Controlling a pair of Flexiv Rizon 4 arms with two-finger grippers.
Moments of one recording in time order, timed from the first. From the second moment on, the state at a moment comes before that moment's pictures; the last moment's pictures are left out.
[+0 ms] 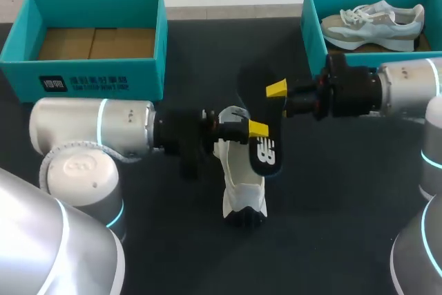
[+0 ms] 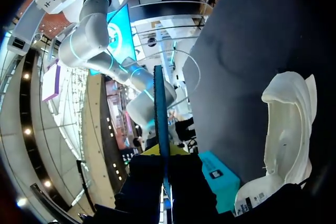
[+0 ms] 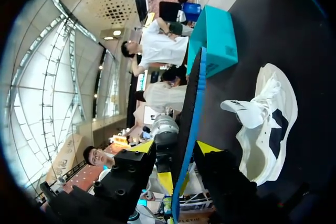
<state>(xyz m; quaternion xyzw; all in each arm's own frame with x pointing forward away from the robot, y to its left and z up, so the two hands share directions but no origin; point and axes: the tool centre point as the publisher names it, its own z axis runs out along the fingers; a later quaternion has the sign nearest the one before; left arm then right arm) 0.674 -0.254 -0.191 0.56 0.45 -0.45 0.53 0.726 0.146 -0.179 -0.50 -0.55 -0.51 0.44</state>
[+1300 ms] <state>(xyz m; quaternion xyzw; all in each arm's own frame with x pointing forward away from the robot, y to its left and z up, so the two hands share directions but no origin) 0.706 -0.208 -0.163 0.57 0.55 -0.41 0.44 0.724 0.139 -0.206 -0.51 -0.53 -0.49 0.46</state>
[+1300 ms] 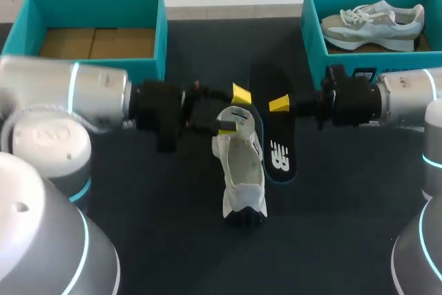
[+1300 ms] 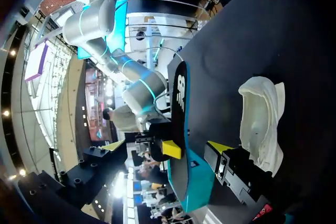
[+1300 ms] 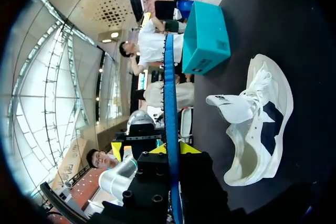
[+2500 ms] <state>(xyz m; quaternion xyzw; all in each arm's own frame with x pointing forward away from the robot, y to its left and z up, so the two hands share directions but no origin) 0.704 -0.219 -0.154 0.60 0.73 -0.26 0.17 0.728 0.152 -0.223 -0.50 -0.53 -0.50 0.47</state>
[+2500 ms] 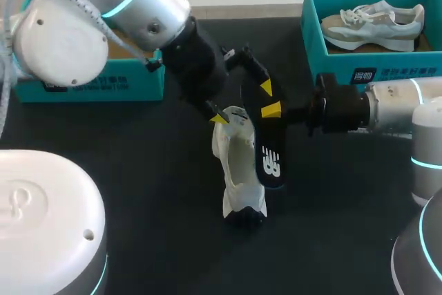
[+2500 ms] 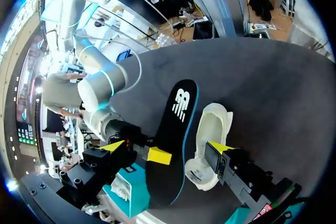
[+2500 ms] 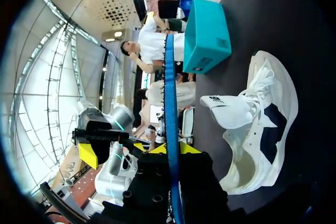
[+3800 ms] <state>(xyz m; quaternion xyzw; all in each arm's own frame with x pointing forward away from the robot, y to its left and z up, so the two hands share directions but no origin) 0.719 -0.250 -0.155 0.69 0.72 -0.02 0.02 0.733 0.150 -0.221 -0.50 -0.53 -0.49 0.48</state>
